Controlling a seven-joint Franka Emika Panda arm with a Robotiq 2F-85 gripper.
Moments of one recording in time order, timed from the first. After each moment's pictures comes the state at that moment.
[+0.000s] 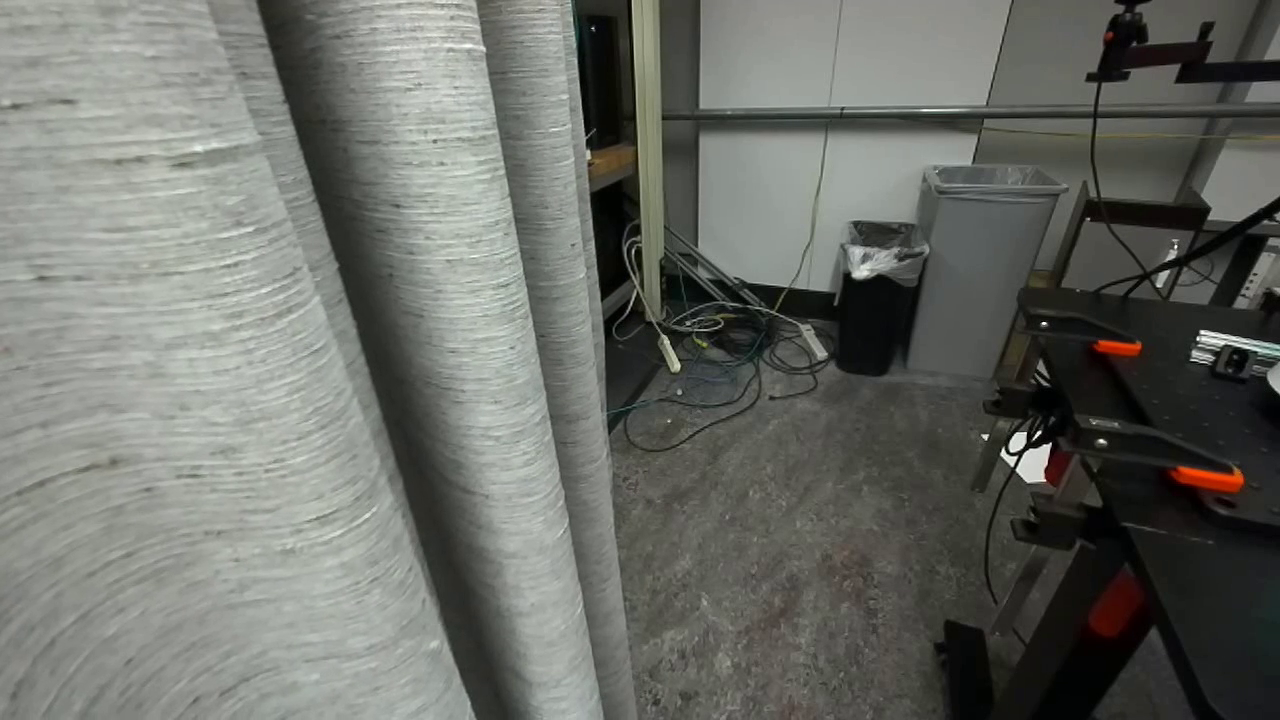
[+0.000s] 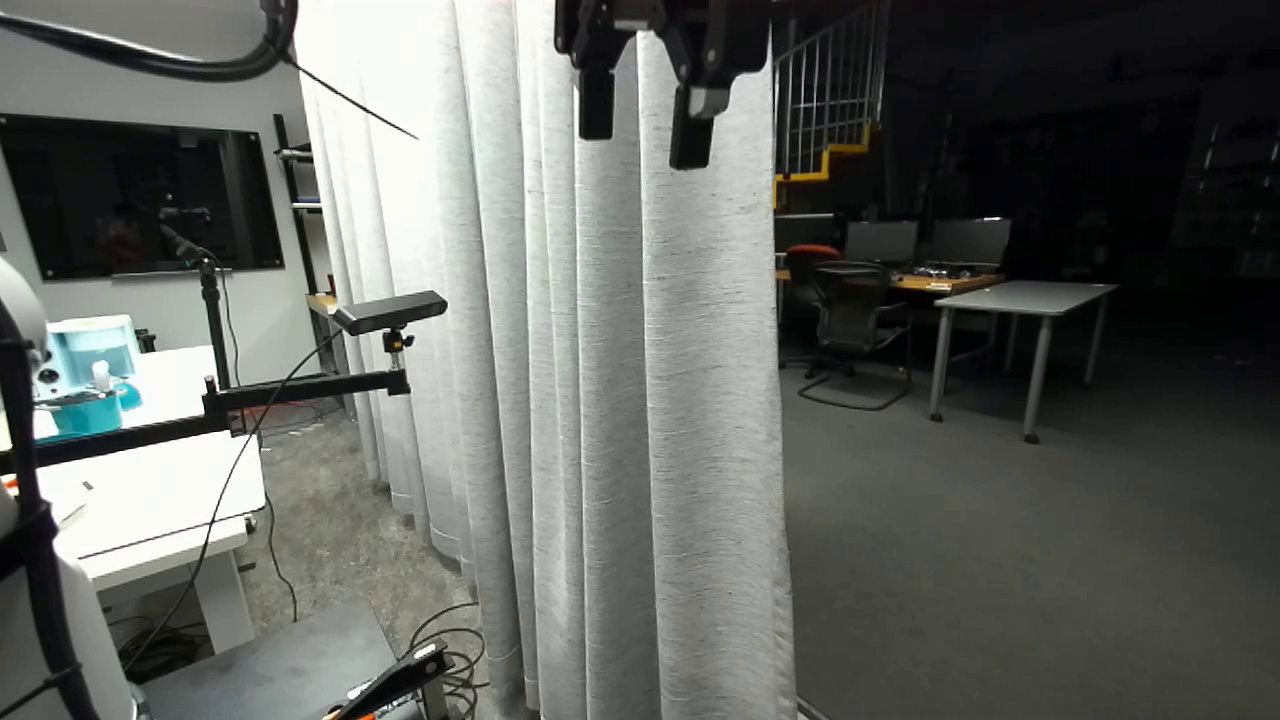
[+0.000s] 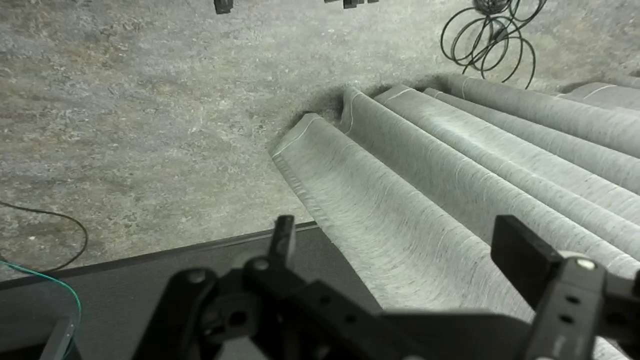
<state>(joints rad) -0.05 -0.75 -0.28 -2.40 0.10 1.71 -0.21</state>
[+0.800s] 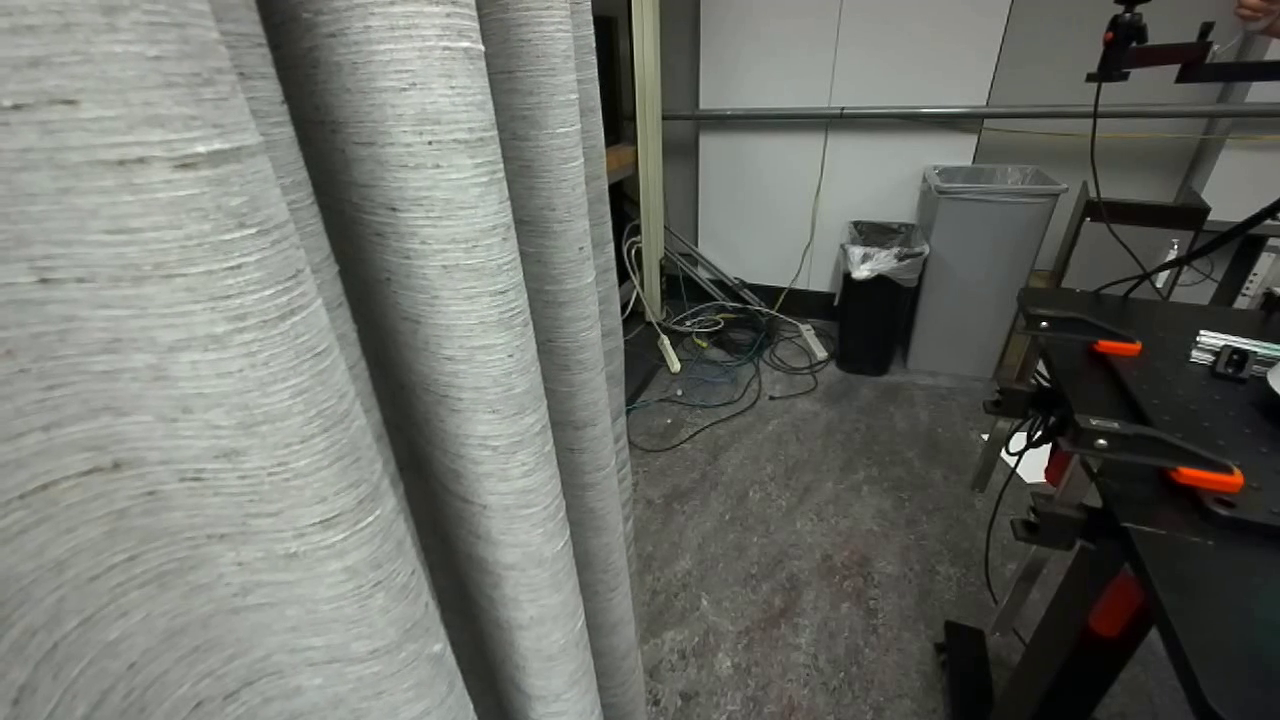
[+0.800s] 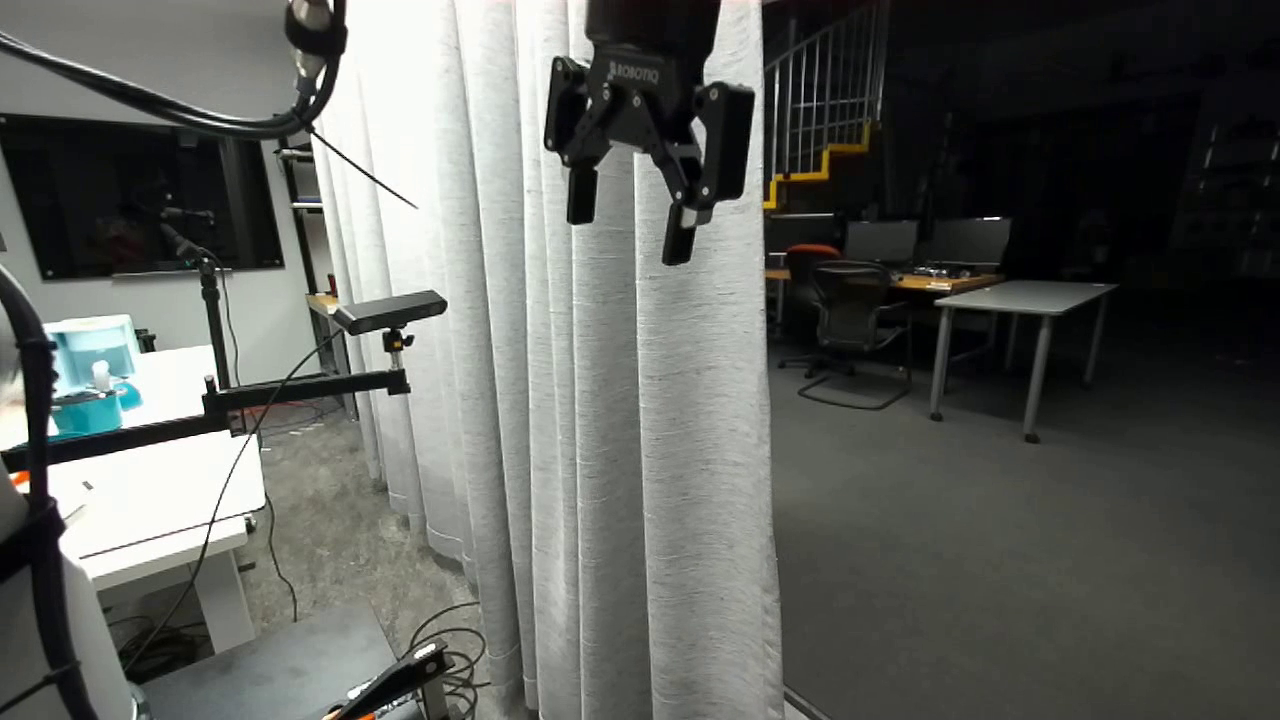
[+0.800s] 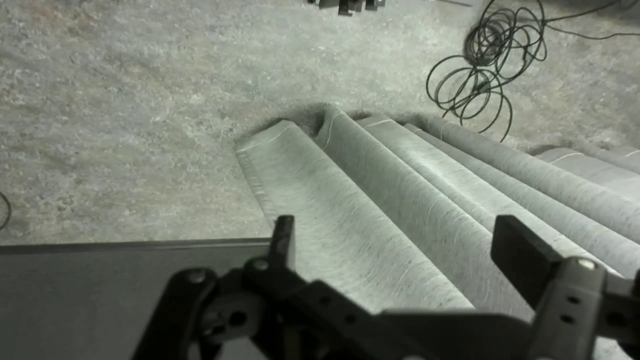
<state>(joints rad) 0.00 -0.65 -0.24 -2.47 0.16 1.82 -0.38</state>
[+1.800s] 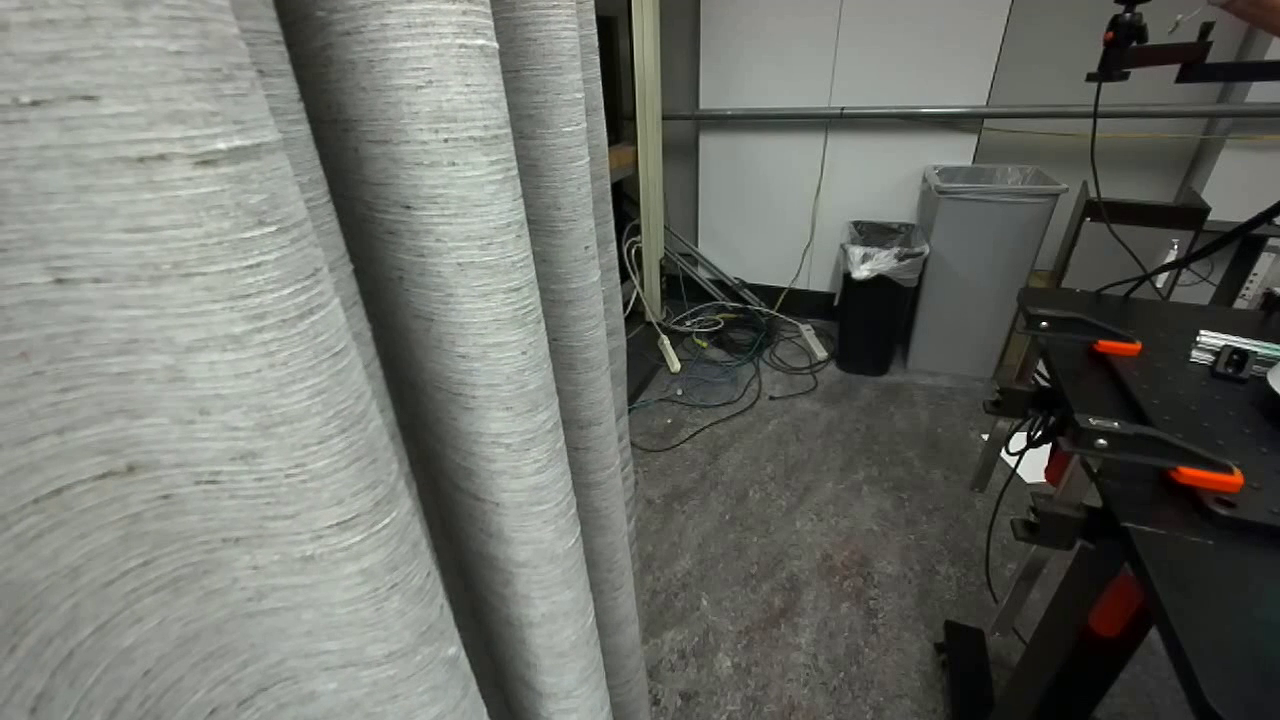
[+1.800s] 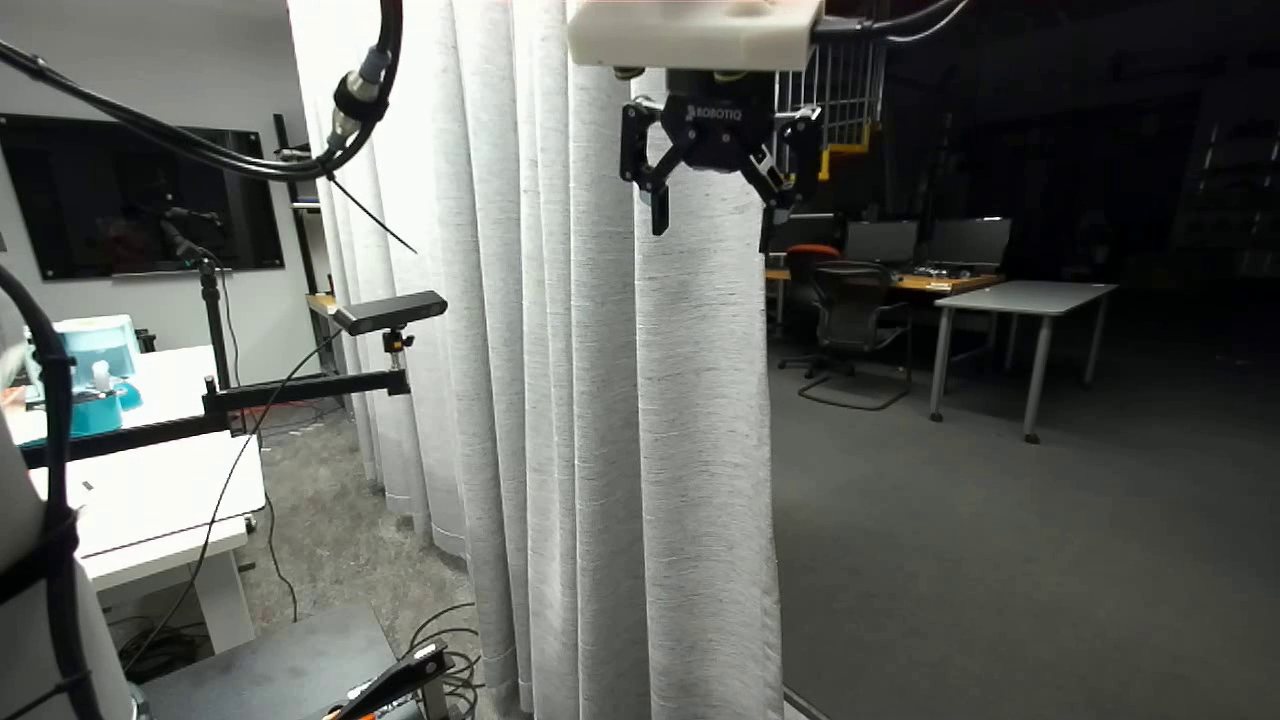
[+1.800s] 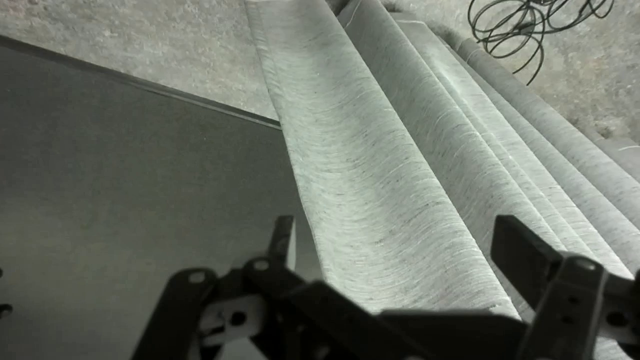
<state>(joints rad) 0.09 -0.51 -0.24 -2.45 0.29 2.19 -0.72</state>
